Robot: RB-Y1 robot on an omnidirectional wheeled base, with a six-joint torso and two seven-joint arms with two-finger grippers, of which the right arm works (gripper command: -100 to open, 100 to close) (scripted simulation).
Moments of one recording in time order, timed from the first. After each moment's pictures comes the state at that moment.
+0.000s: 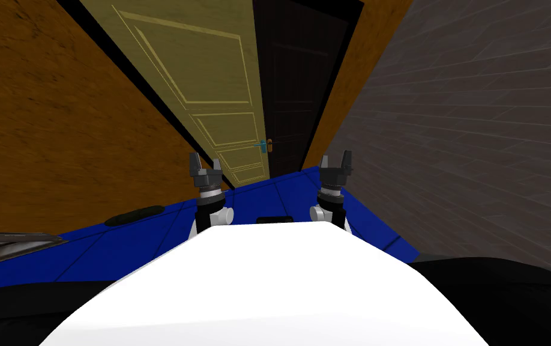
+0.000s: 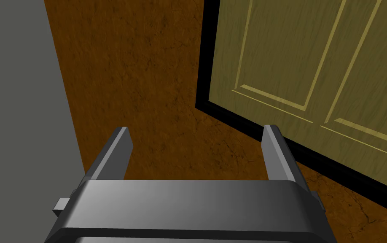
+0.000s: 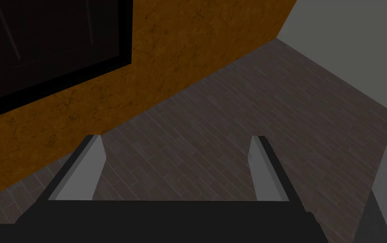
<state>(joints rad) 0.50 0.00 0.07 -2.28 -0.03 -0.59 -0.07</state>
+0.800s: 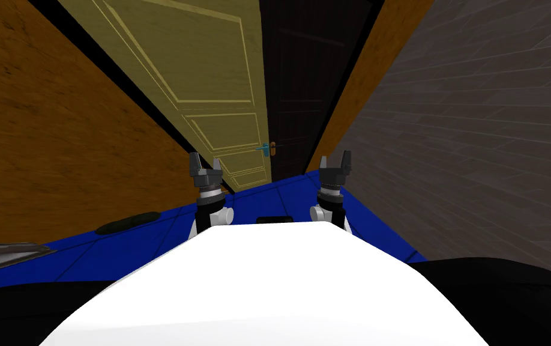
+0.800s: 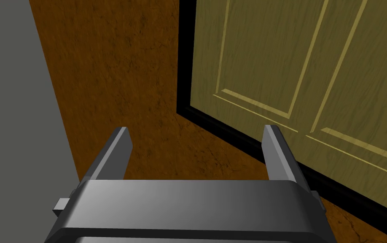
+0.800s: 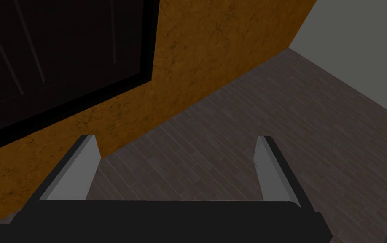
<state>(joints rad) 0.50 -0.01 0.06 -2.27 -0.02 -0.59 -0.08</state>
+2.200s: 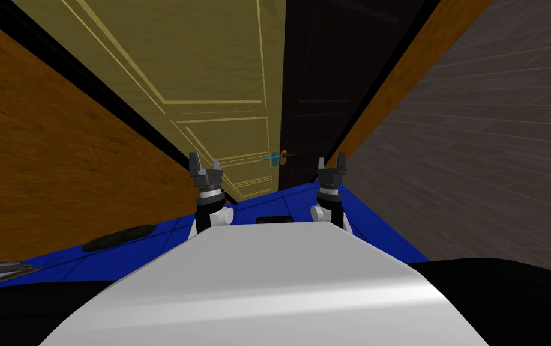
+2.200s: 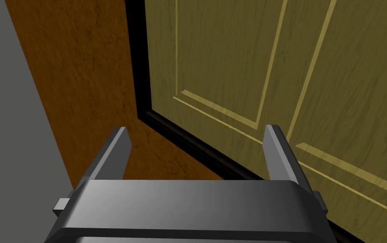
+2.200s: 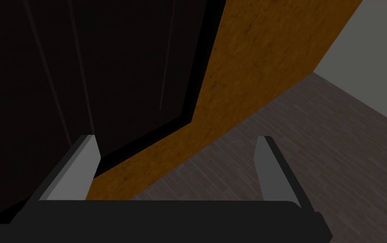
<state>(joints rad) 0.48 -0.04 0.04 -2.22 -0.01 -0.58 -0.09</state>
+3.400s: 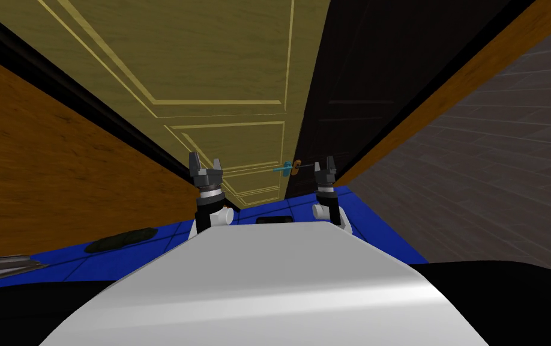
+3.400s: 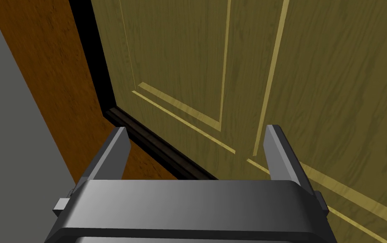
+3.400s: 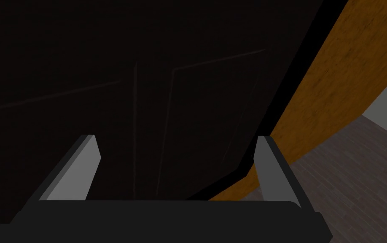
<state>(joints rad) 0.41 -0.10 -0.01 -2.08 0.03 -0.54 -0.14</state>
